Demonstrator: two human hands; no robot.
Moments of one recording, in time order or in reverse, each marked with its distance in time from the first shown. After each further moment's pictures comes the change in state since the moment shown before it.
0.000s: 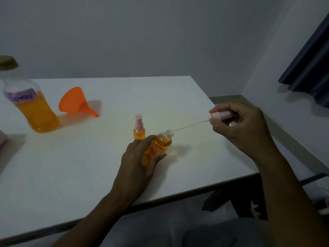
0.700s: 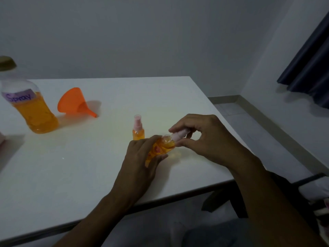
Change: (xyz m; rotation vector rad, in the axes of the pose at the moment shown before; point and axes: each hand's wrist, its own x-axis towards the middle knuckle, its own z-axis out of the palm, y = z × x) left_hand 0.000 0.011 -0.002 0.055 -0.026 0.068; right_hand 0.001 -0.029 0.045 -0.042 -0.414 -0.177
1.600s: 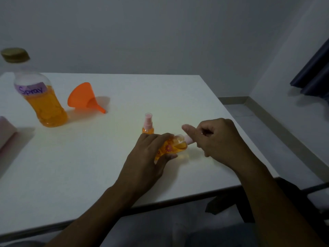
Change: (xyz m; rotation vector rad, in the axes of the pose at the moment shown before) left_hand 0.012 -0.008 -0.006 0.078 -0.055 0.092; right_hand 0.003 0.005 0.015 -0.048 0.133 0.244
